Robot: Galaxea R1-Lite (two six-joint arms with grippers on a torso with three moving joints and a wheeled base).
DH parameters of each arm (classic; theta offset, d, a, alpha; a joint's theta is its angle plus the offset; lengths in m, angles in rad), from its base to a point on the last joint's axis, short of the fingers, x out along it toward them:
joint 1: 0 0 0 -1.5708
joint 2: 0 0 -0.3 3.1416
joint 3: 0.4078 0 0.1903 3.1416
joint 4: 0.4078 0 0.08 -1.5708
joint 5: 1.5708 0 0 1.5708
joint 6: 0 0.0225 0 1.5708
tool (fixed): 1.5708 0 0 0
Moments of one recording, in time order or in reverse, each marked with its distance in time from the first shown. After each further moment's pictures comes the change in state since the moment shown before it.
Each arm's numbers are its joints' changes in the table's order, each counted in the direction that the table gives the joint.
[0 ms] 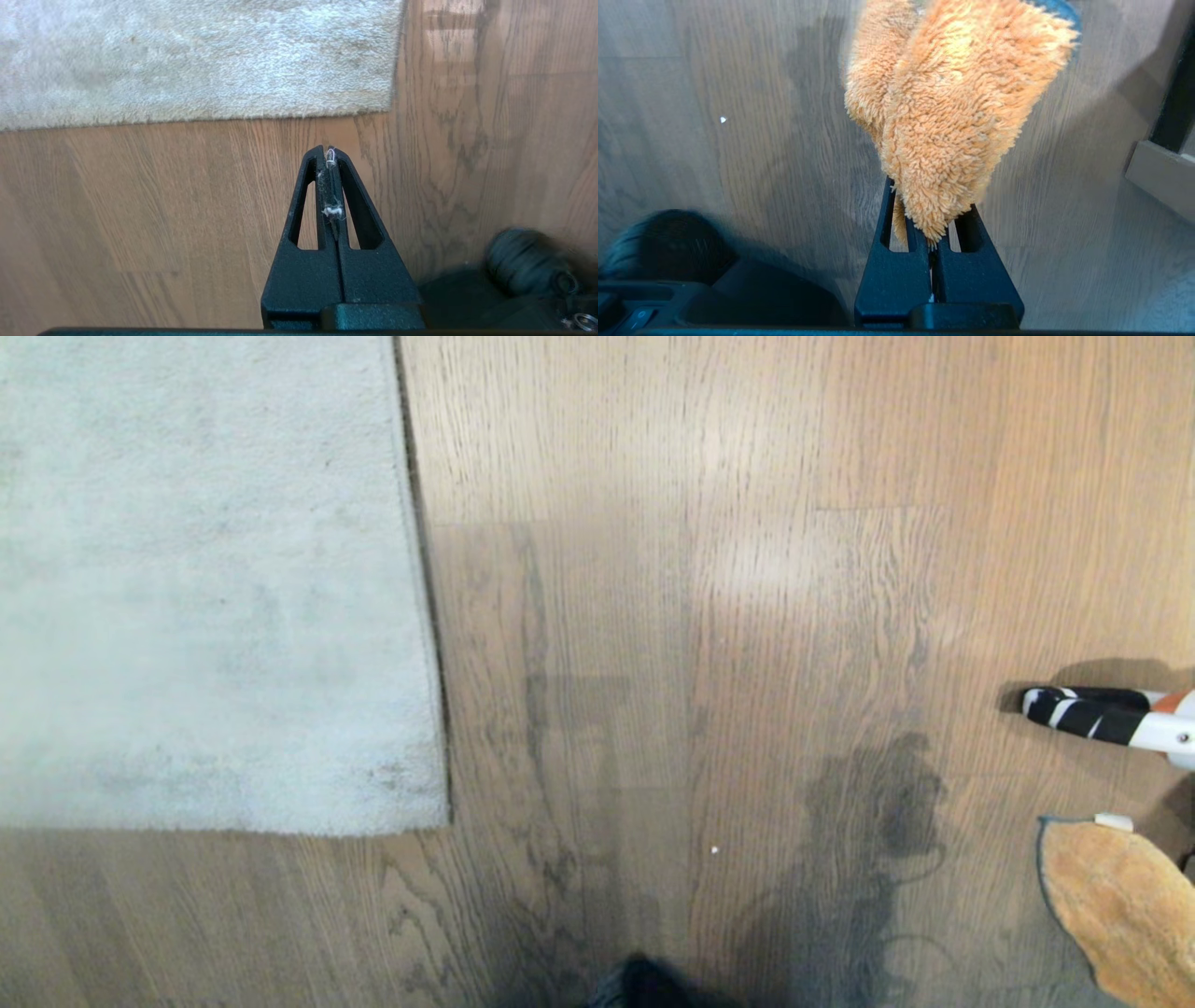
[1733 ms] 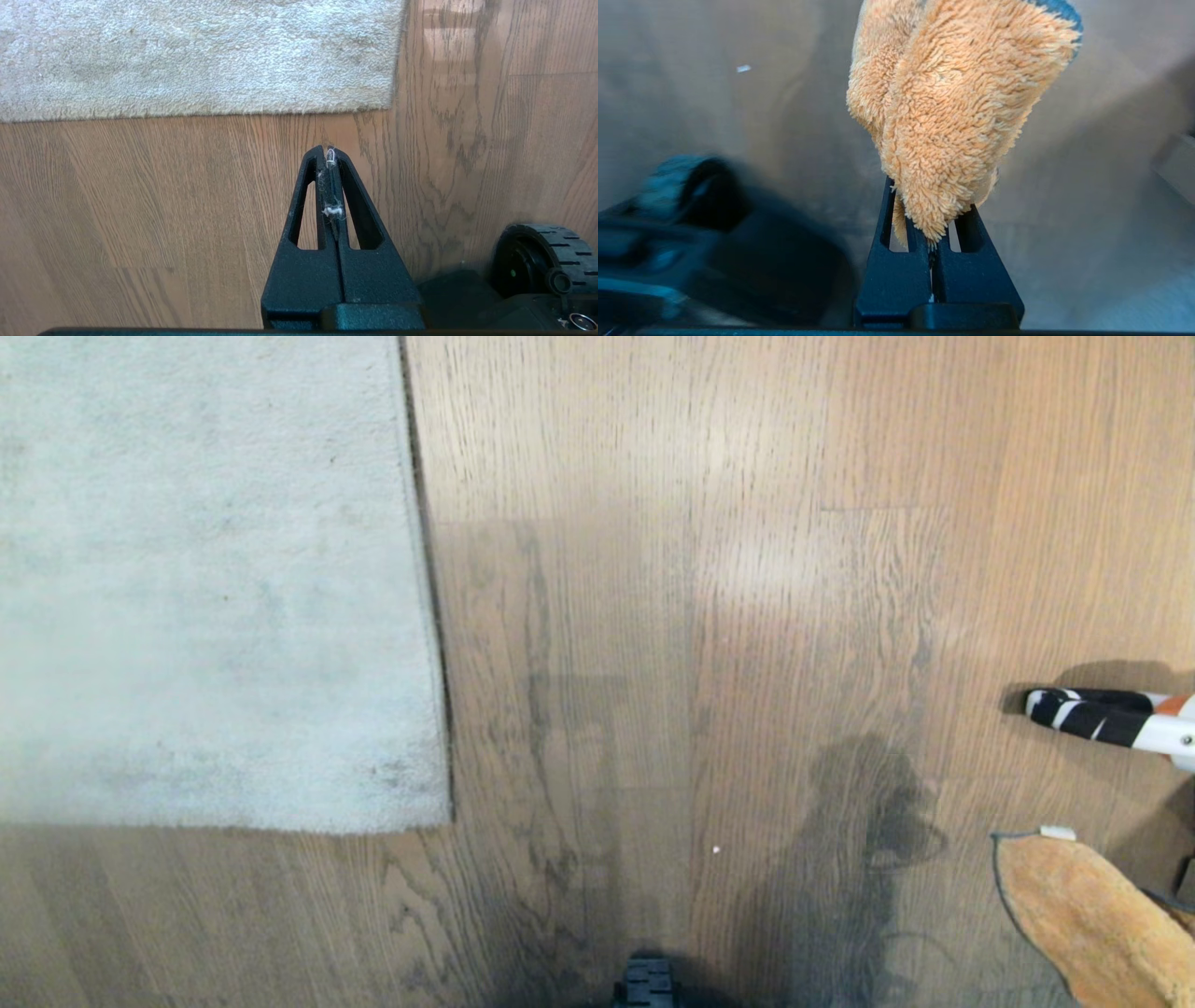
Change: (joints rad) left arm 0.001 0.000 0.000 0.001 0.000 -0.003; right arm 0.023 0.177 0.076 0.051 -0.070 -0.056
